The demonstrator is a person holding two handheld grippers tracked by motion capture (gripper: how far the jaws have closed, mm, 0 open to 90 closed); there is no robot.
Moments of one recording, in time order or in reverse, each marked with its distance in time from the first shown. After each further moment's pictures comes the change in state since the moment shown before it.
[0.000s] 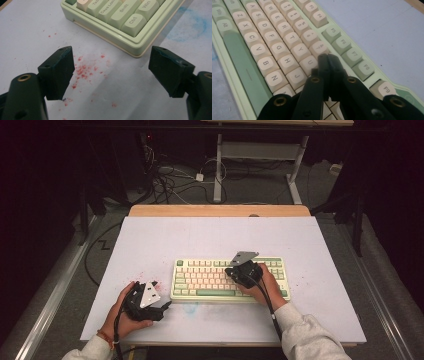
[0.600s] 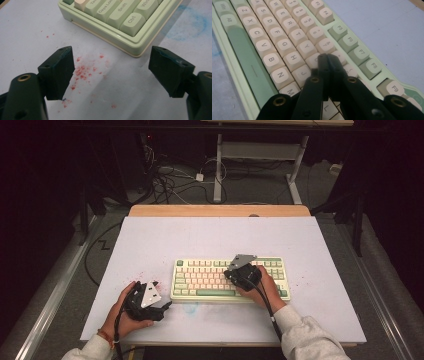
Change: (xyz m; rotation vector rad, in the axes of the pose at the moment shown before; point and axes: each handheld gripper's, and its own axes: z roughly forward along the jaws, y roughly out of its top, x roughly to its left) left arm 0.000 0.000 0.002 0.010 -0.005 0.012; right arm 0.006 -0.002 0.001 -0.001 0.000 -0.014
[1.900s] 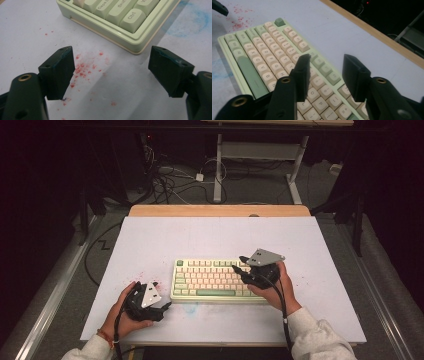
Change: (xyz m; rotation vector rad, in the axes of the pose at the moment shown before) left arm 0.000 -0.001 0.001 0.017 -0.005 0.003; right arm -0.011 -0.004 -0.058 -0.224 -0.111 0.047
